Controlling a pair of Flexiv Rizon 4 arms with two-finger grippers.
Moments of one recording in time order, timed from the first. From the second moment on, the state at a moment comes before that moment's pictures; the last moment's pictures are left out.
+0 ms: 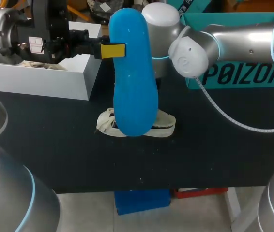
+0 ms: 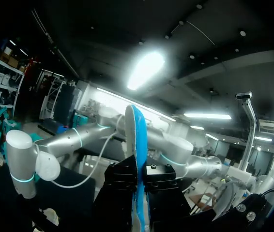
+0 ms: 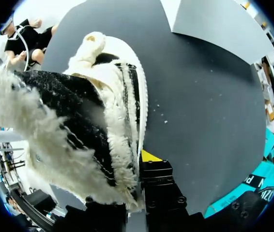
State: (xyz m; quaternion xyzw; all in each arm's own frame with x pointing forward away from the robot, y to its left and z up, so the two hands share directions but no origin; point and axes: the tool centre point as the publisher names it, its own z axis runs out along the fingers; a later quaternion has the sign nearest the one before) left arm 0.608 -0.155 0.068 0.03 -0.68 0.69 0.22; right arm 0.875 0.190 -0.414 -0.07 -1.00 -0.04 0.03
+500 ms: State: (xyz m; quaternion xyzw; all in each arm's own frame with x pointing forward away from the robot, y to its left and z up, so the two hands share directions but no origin) left arm 0.608 -0.155 0.068 0.03 -0.68 0.69 0.22; right arm 0.876 0.190 -0.413 -0.07 -1.00 -0.04 0.03
